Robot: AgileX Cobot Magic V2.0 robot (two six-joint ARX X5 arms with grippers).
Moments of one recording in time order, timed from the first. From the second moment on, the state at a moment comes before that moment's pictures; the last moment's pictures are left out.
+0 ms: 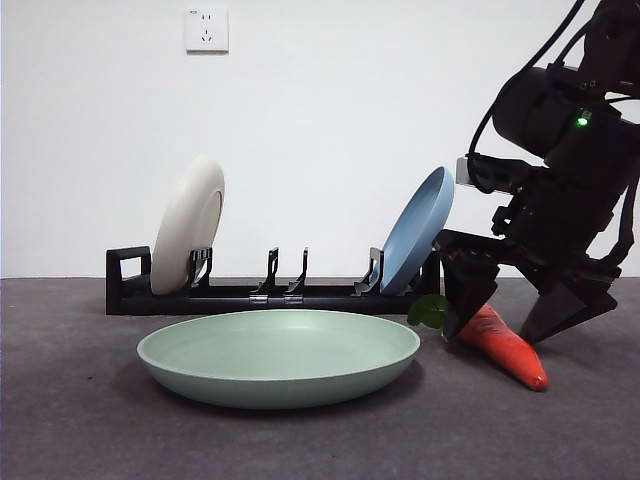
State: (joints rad) left arm -1.16 0.69 1.14 -0.76 -0.33 -0.23; right arm 0.35 1.69 0.88 -0.18 -0.12 0.06
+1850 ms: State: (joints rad) left arm -1.16 0.69 1.14 -0.88 -0.33 -0.24; right arm 0.76 1.79 0.89 0.15 -0.05 0.23
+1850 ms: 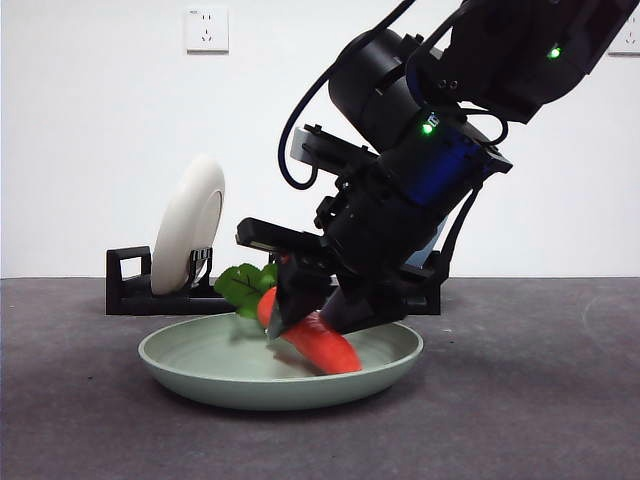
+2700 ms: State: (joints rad) left arm -1.16 0.69 1.14 -0.90 -0.33 -0.24; right arm 0.77 1.10 0.89 -0.44 -0.05 0.24
